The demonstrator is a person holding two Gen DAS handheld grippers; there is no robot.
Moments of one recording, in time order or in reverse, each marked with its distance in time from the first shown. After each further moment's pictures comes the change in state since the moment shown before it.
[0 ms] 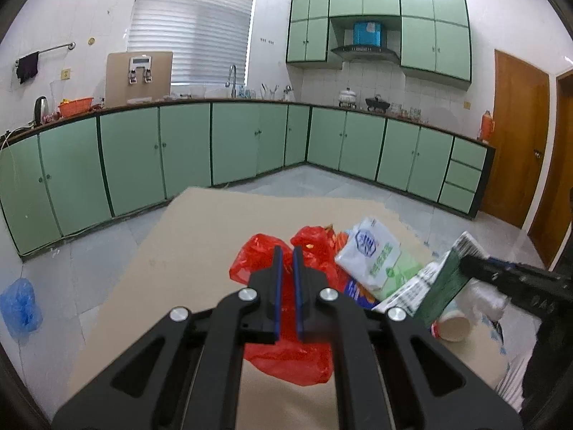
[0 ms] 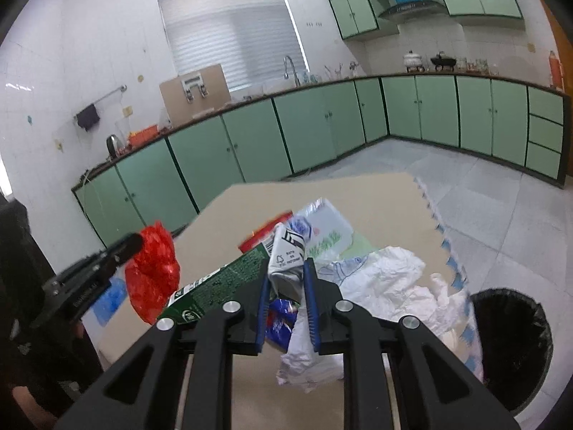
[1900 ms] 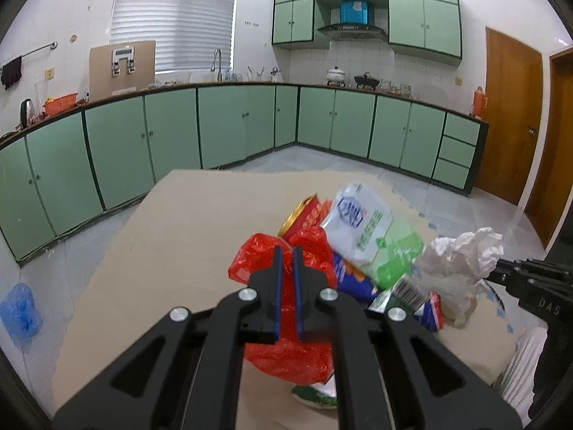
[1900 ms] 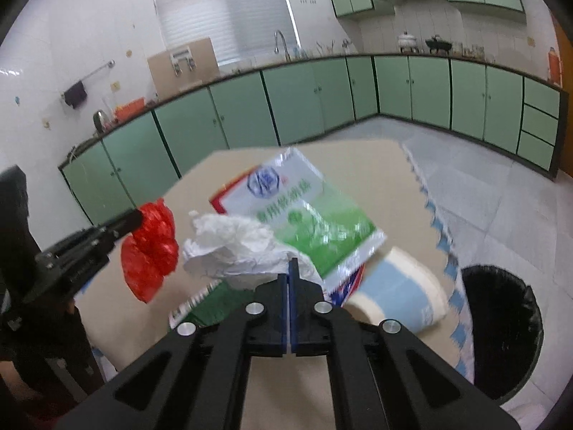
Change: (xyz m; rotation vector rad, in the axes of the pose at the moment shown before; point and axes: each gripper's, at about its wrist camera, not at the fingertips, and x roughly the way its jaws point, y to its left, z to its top) left arm 0.015 -0.020 -0.012 0.049 0.050 -0.029; right arm -0.013 -0.024 -0.015 -0.008 0.041 -0.020
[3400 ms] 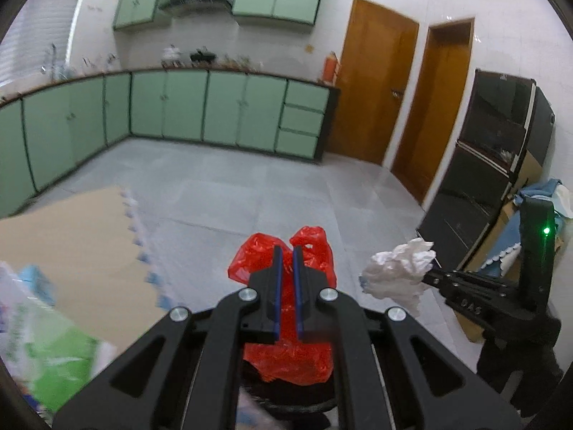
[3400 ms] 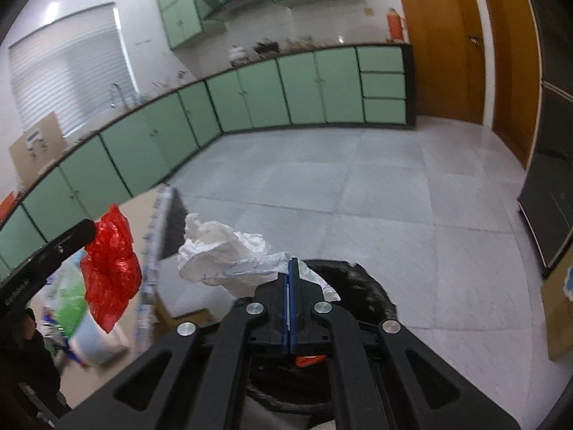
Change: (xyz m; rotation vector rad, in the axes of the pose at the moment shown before) left arm 0.115 -0.328 0.021 0.183 0.135 -0.620; right arm -0.103 -0.295 -0.024 0.374 -0.042 -0.513
